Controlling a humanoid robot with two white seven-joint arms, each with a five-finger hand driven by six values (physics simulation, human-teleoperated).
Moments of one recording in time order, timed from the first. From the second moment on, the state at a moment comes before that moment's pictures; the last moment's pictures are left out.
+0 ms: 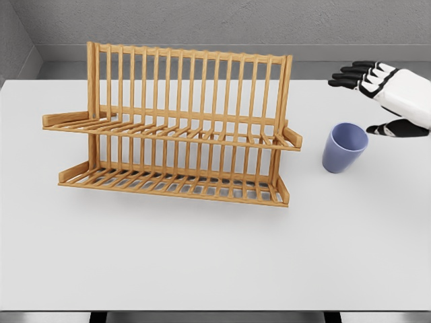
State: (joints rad) left arm 0.03 0.00 -0.15 -0.11 -0.03 0.06 0.02; right arm -0.33 -1.02 0.27 -1.68 0.25 -0.61 0.20
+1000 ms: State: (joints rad) left arm 0.03 0.00 -0.15 -0.11 -0.03 0.06 0.02; right arm -0.68 -0.98 0.59 -1.42 0.25 -0.61 0.61
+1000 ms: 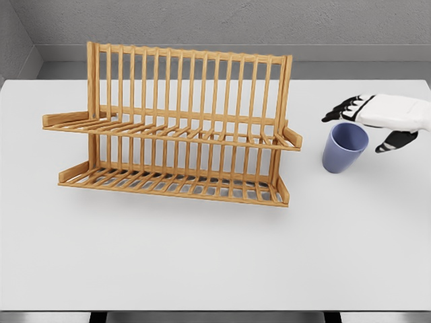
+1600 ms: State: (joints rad) left arm 0.03 0.00 -0.15 -0.11 -0.03 0.06 0.02; right arm -0.70 -0.94 0.68 -1.35 0.26 -0.61 0.61
